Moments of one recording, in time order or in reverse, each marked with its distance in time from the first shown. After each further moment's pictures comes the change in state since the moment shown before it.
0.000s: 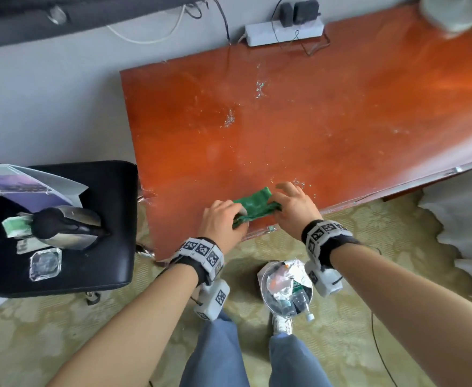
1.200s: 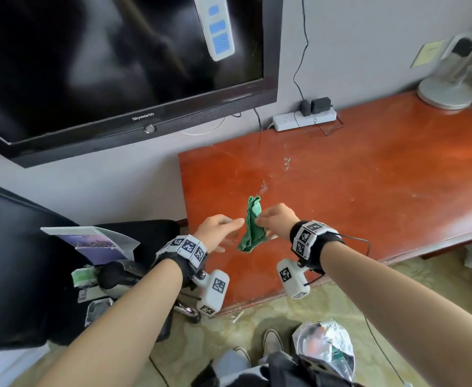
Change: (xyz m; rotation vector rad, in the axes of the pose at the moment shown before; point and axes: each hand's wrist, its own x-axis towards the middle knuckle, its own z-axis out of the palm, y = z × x) left_hand 0.030 -0.034 -0.173 -0.626 -0.146 -0.470; right_hand 0.087 -0.127 -0.096 0.735 -0.198 0.312
